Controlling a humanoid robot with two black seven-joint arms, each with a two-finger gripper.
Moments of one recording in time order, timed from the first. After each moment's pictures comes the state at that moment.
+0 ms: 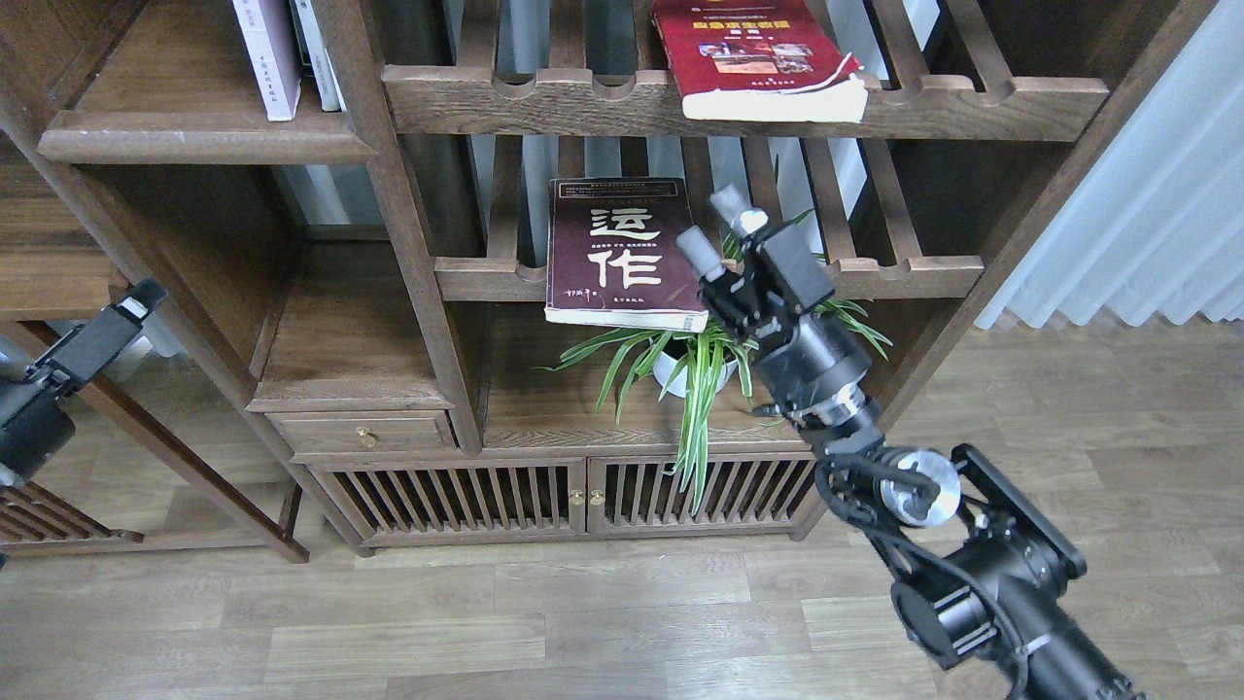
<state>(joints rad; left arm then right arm) -0.08 0.59 -1.37 -1.15 0.03 -0.49 0.16 0.34 -0.08 1.13 1.28 0.33 0.52 -0.14</state>
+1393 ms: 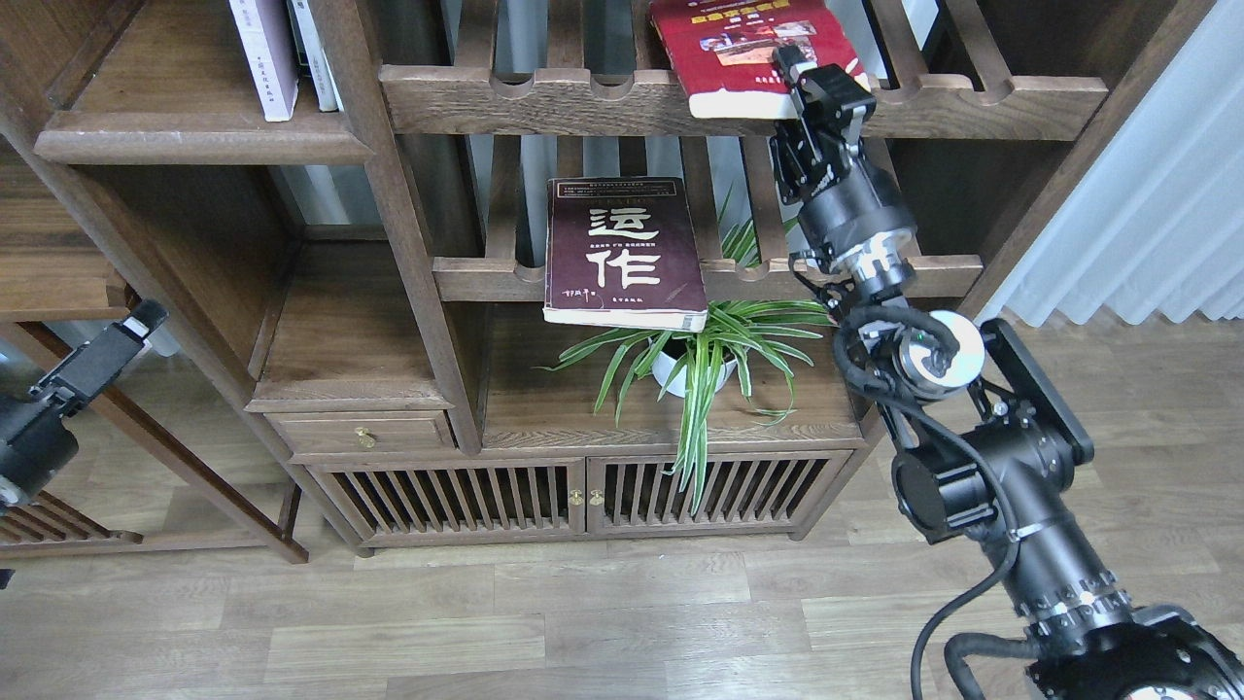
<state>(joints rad) -0.08 0.57 -1.36 -1.11 0.03 -0.49 0.16 0.45 -0.05 1.26 1.22 0.34 0.30 -0.02</state>
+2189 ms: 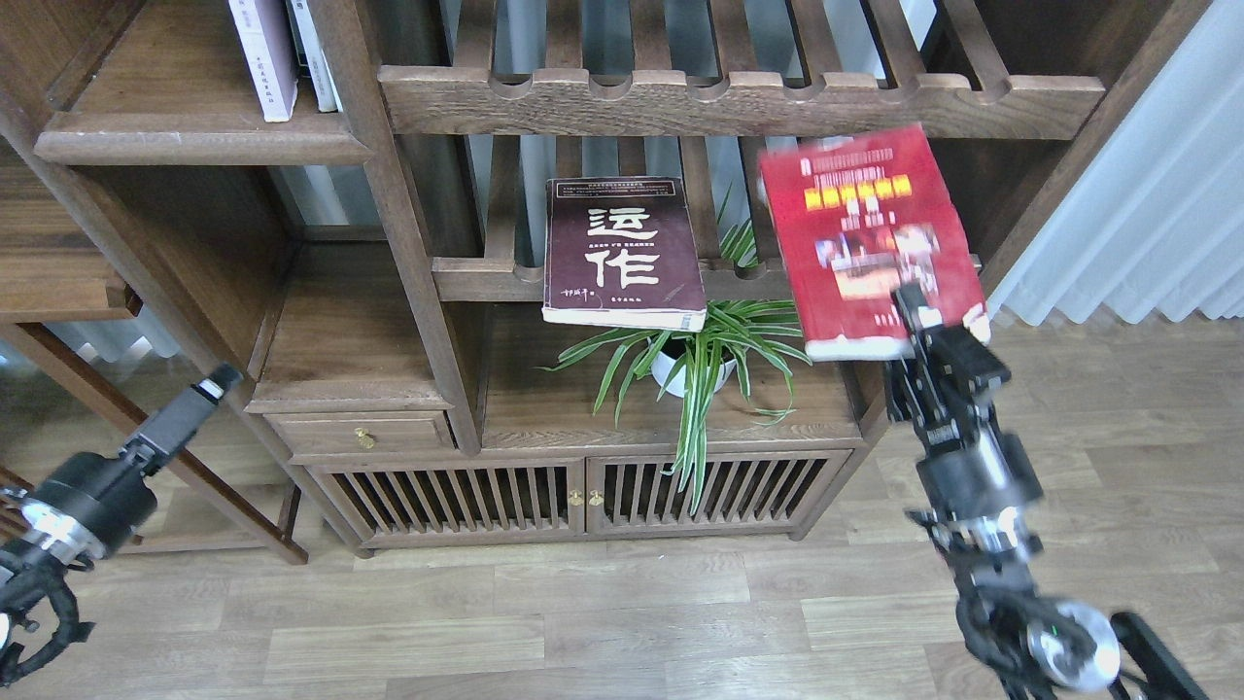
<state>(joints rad) -0.03 0.40 -1.20 -1.06 0.00 -0.49 0.15 -0.33 -0.22 1.36 1.52 0.39 0.58 -0.15</state>
